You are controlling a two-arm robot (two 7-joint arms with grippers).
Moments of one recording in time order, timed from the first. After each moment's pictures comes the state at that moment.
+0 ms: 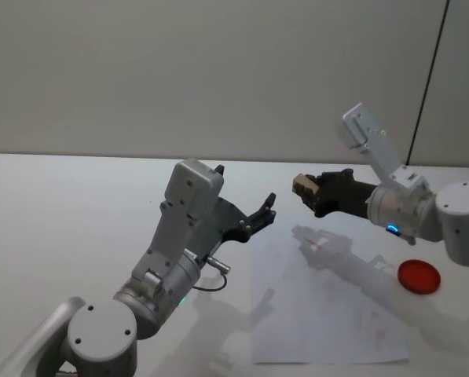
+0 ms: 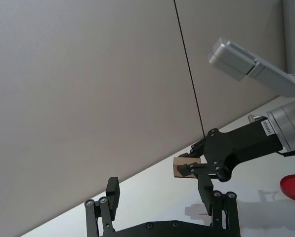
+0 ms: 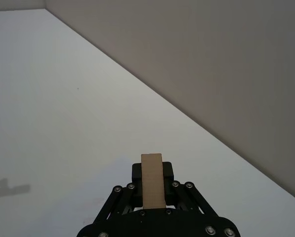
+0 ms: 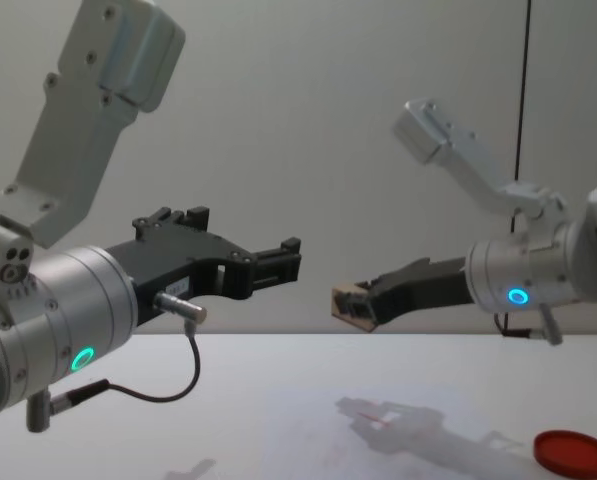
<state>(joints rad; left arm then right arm) -0.24 0.38 0.45 -1.63 -0.20 0.01 -0.01 0.78 0.06 -0.37 -0.78 -0.06 0.10 0.61</state>
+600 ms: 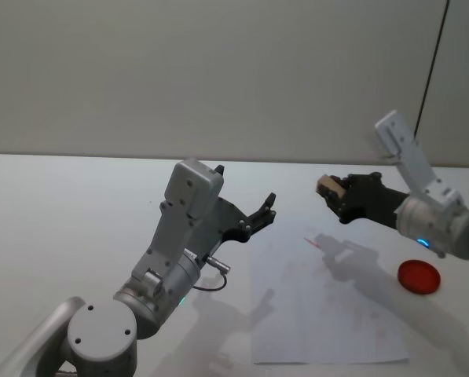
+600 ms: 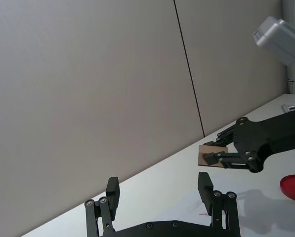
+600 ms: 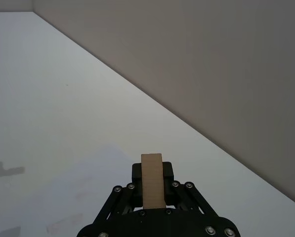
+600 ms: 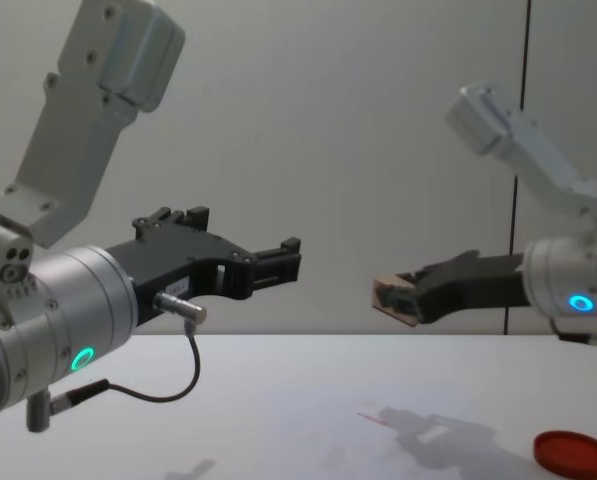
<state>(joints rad) -0.24 0.38 0.45 -1.63 -0.20 0.01 -0.01 0.63 0.15 -0.34 -1.05 -0.04 0.14 0.58</state>
